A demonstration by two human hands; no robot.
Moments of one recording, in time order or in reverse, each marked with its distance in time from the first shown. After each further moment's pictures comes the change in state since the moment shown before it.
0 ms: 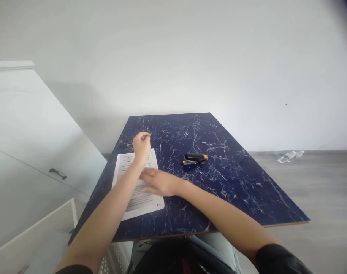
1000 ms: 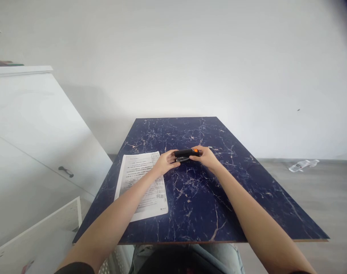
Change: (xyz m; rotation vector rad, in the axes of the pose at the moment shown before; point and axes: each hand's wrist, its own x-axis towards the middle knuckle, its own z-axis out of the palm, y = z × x) left_hand -0.050 -0.044 0.041 -0.472 -0.794 -0.017; right_hand -0.096 0.129 -0.064 0.532 0.617 0.697
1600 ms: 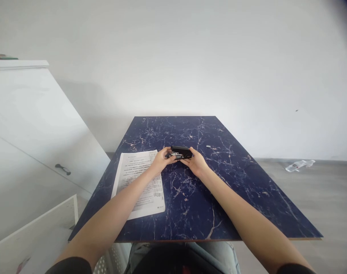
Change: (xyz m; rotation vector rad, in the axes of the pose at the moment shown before) left_hand 0.001 -0.006 0.007 -0.165 0.140 -0.026; right_hand -0.002 -0.003 0.058 0.953 0.245 0.539
